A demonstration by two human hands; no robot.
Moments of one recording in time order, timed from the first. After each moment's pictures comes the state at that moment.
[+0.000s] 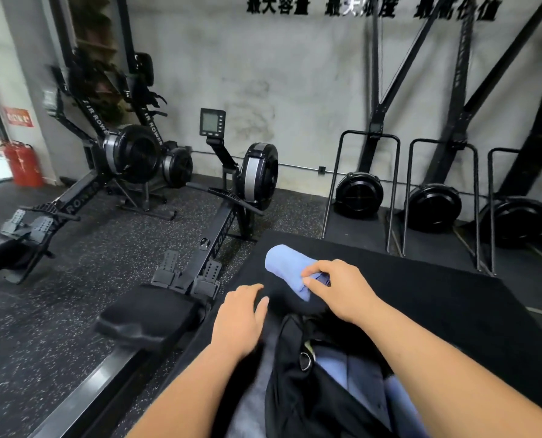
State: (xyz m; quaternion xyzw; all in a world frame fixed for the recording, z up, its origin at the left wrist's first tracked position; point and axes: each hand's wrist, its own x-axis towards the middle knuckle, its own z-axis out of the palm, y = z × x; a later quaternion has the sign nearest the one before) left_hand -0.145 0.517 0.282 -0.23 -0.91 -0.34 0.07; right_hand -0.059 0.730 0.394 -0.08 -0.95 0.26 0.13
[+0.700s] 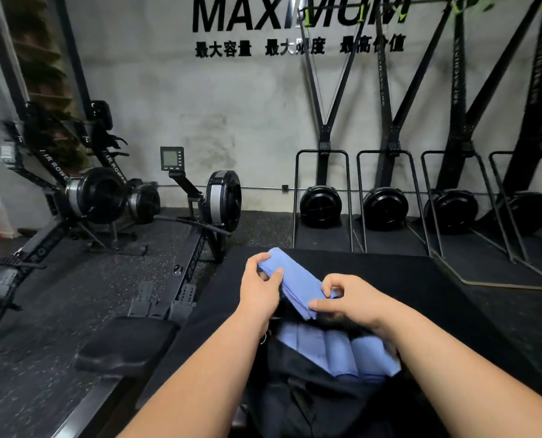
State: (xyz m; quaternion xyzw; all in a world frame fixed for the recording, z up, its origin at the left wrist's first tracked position) left_hand -0.026 0.597 0.394 -0.17 -0.68 -0.71 -0.05; right_hand 0.106 0.766 0.420 -0.09 -0.83 0.54 0.09
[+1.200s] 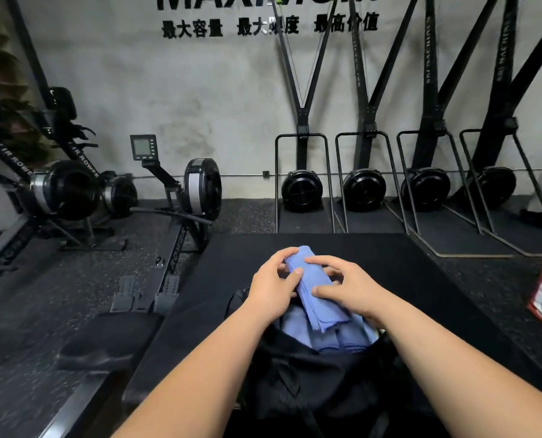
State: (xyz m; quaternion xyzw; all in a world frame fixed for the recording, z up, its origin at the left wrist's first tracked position) left_hand 0.011 0.625 0.386 -0.34 -0.72 -0.60 -0.09; right_hand 0.145 0.774 0.415 -0.15 -0.85 0.49 0.15
